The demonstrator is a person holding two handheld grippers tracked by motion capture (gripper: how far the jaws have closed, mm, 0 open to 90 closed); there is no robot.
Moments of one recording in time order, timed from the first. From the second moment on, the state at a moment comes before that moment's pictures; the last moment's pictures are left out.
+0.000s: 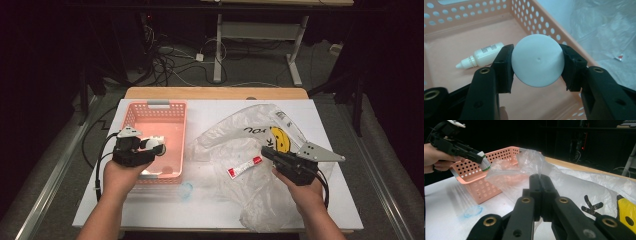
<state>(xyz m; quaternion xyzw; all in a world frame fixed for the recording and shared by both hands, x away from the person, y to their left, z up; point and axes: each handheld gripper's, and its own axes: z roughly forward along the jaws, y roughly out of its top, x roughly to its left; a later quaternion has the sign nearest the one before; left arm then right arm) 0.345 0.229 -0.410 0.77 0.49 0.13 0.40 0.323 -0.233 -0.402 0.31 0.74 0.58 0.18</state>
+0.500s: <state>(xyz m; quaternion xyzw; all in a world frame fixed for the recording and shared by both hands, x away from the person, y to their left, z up) 0.314 0.232 -0.423 0.73 0.48 0.17 0.46 0.321 -0.235 -0.399 0.30 0.73 0.58 0.18</state>
